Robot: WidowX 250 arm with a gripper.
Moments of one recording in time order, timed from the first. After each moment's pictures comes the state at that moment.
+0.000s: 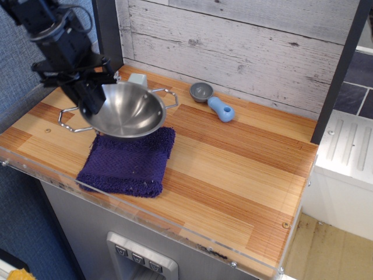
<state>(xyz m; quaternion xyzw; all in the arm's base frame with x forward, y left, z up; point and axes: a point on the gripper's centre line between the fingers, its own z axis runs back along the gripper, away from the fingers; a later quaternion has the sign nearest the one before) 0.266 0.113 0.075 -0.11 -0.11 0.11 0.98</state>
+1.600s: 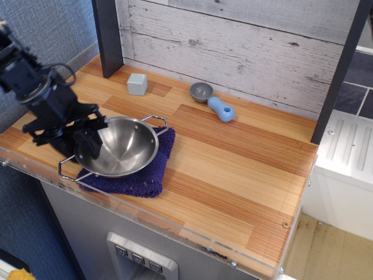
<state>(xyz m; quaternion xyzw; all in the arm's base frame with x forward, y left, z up) 0.234 0.115 0.022 -0.16 -0.10 0.21 0.96</state>
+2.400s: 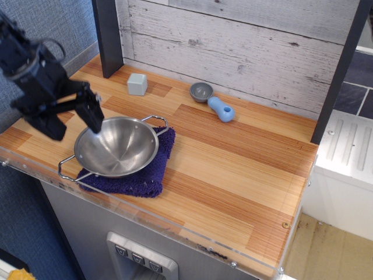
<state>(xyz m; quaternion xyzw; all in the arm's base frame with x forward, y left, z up) 0.246 0.128 0.056 -0.12 -0.14 0.20 0.96</state>
